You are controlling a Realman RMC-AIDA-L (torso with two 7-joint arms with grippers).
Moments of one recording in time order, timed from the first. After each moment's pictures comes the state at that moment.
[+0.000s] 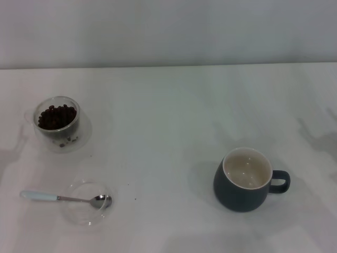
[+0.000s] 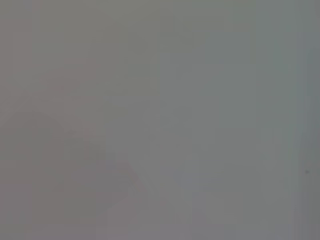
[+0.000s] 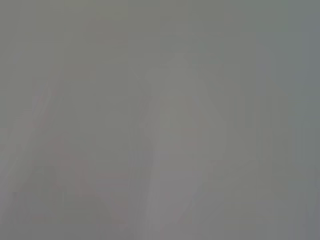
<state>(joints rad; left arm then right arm) -0.41 -2.09 0.82 -0.07 0.50 1.54 -0.21 0.27 2.01 -1.56 -0.12 -0.03 -1.64 0.21</state>
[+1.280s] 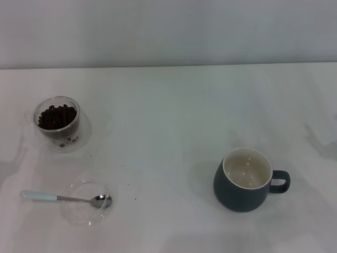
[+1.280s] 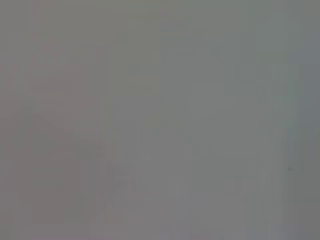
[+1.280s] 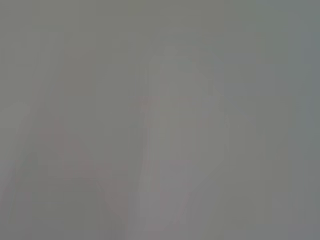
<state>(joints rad) -0.36 -2.09 0.83 -0.08 0.56 1.60 -0.22 0.25 2.00 -1.57 -0.07 -0.03 -1.64 0.22</state>
